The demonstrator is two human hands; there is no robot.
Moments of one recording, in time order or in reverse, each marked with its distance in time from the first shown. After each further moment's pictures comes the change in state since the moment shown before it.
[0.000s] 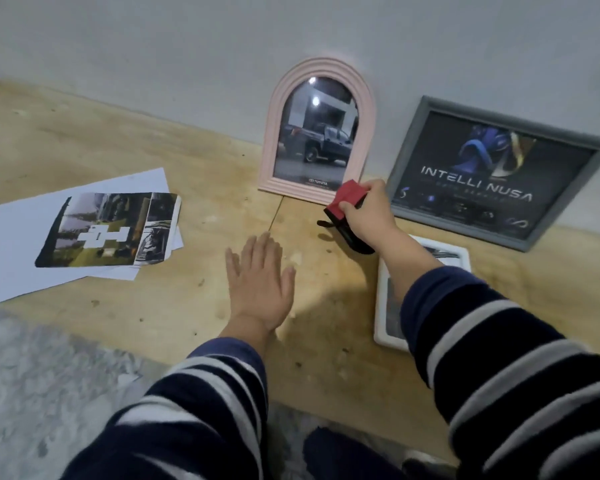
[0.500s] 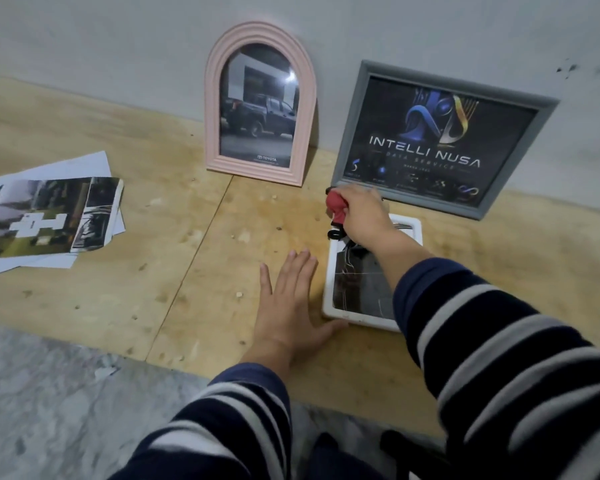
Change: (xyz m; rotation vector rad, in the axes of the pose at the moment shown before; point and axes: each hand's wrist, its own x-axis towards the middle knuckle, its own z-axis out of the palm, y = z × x) left_hand -0.064 0.110 0.037 -0.022 -0.190 0.258; right_hand 0.000 0.097 -0.054 -0.527 -0.071 -0.246
